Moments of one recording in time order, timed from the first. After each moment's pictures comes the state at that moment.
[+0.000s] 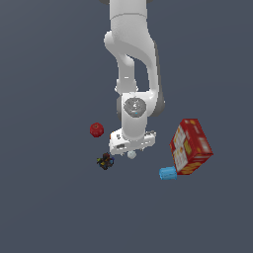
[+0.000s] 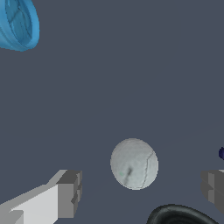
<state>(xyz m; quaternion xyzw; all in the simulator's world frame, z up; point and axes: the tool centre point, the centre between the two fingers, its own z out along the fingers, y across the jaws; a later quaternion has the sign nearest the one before) 0.016 0.026 0.058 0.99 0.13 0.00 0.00</state>
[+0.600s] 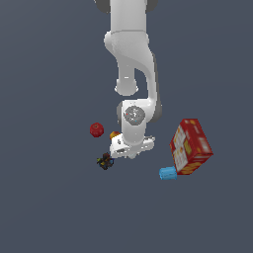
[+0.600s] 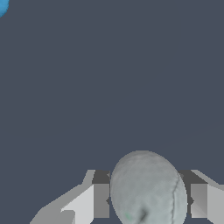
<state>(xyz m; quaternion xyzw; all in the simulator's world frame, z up) 0.015 0.026 0.021 0.99 0.13 0.00 0.00</state>
